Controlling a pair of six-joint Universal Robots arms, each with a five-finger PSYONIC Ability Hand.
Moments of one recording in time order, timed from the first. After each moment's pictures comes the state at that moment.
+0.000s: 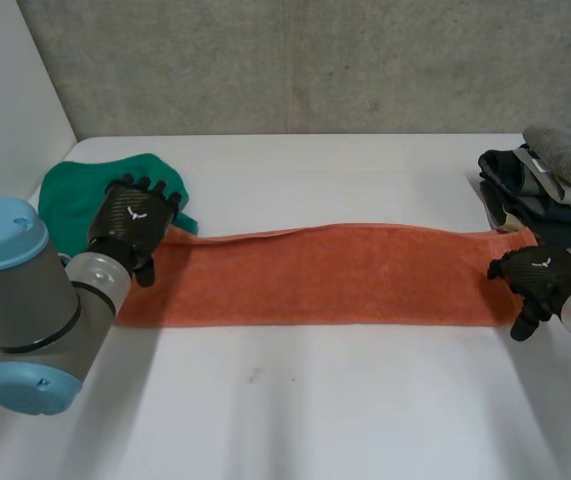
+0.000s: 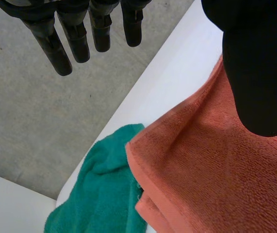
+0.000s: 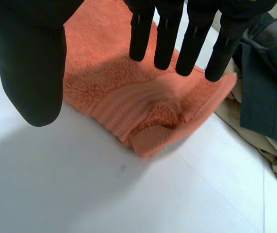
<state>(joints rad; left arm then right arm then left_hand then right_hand) 4.36 -1.94 -1.69 3.49 -1.56 3.78 1.54 -1.14 1.72 -0.08 1.28 2.51 0.20 0.20 0.21 0.20 0.05 0.47 0.45 0.47 0.47 0.30</state>
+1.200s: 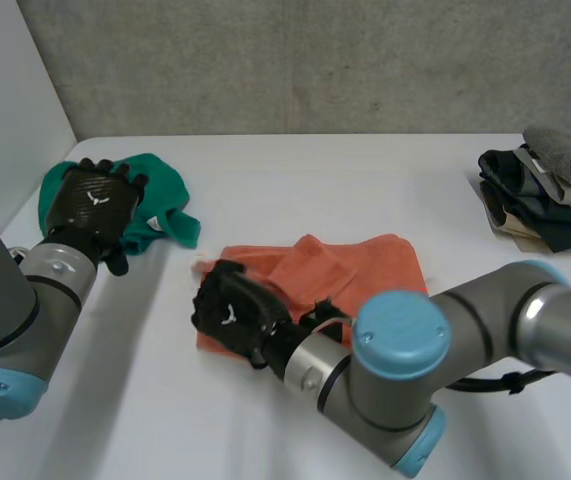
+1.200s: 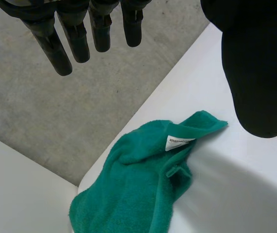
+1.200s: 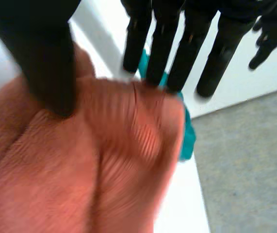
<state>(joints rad) 4.42 -1.81 -1.76 3.49 -1.57 3.72 2.37 -0.84 1.45 -0.50 1.14 2.20 0.20 0.20 0.21 0.20 0.05 0.75 0.76 0.79 0.79 0.61</state>
